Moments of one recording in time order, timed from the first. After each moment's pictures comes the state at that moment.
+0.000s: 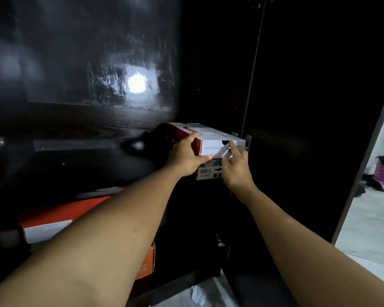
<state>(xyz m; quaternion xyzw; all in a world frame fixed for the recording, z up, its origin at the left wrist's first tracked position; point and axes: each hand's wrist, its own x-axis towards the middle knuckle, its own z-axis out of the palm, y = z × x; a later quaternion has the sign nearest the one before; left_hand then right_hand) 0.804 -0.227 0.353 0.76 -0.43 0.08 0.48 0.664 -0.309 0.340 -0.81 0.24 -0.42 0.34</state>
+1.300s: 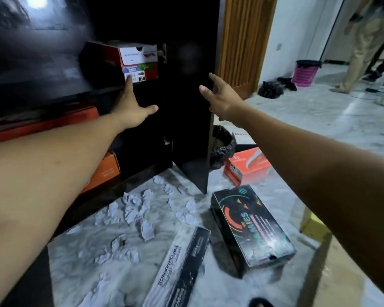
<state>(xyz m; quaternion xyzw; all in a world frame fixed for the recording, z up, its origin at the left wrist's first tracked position) 0.656 -0.117 0.297 0.77 -0.48 -0.05 0.43 0.403 -0.243 0.322 -0.83 0.33 -0.31 0.33</state>
